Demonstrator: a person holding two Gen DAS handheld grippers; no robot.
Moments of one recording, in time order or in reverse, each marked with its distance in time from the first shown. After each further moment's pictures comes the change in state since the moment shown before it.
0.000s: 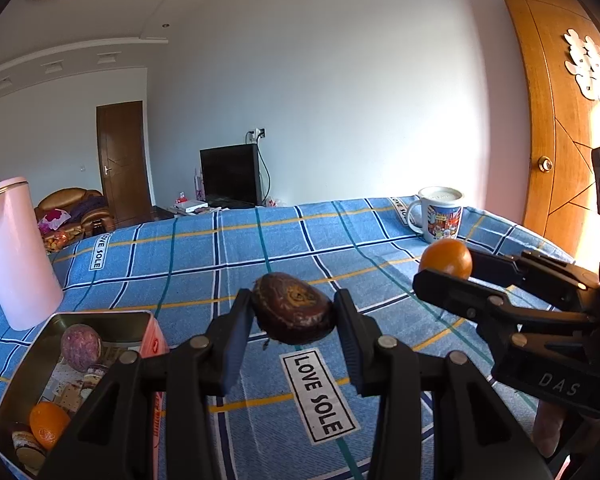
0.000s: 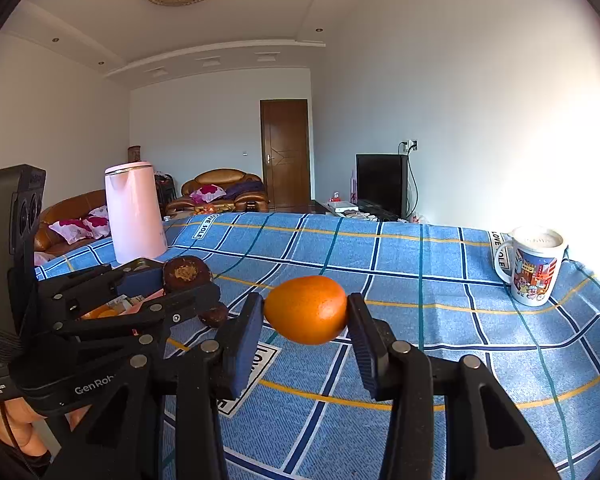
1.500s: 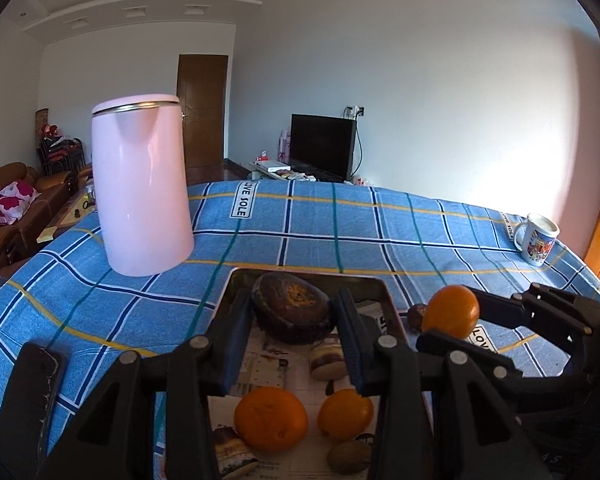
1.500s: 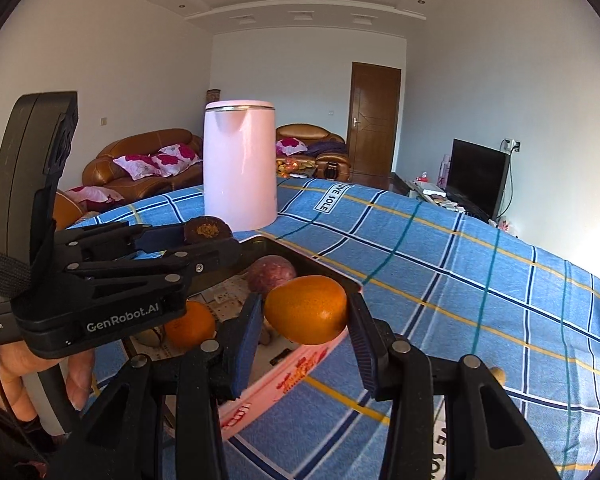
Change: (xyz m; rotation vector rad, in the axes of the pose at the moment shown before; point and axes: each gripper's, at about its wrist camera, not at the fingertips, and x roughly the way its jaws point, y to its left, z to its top) left arm -0.033 0.178 -0.017 -0.224 0.120 0.219; right arm 0.097 0.164 0.027 -0.199 0.167 0.265
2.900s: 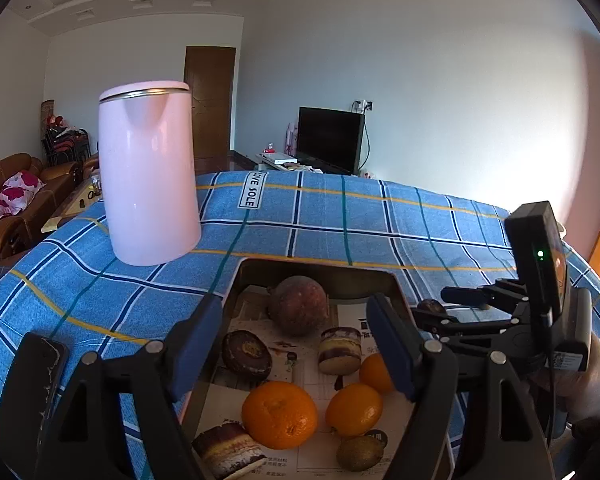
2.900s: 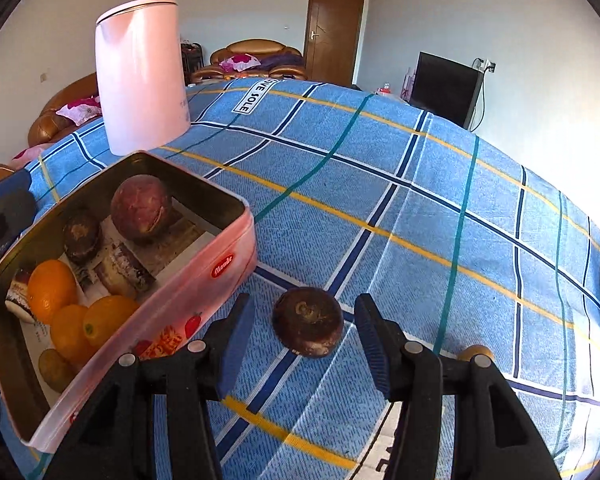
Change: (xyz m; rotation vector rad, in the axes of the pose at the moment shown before) left arm 0.002 0.002 -0.003 -0.014 0.020 0.012; right arm 0.079 -0.069 -0.013 0.083 0.338 -0.153
